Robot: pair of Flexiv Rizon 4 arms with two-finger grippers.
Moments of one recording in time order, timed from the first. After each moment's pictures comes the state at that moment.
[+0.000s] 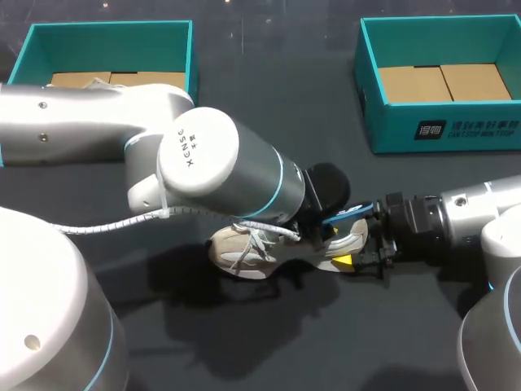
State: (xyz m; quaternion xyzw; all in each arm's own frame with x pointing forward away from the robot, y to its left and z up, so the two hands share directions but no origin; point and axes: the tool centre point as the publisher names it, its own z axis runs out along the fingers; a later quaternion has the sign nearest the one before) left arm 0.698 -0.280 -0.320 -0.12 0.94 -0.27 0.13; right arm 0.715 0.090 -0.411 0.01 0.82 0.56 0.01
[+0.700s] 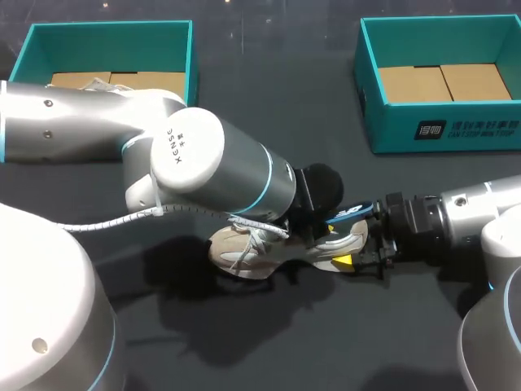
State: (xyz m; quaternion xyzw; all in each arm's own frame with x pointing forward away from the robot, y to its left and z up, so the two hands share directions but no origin) left arm 0.711 -0.278 -0.332 -0.07 0.95 -0.29 0.13; right arm 0.715 0.090 -0.411 0.01 0.82 0.56 0.01
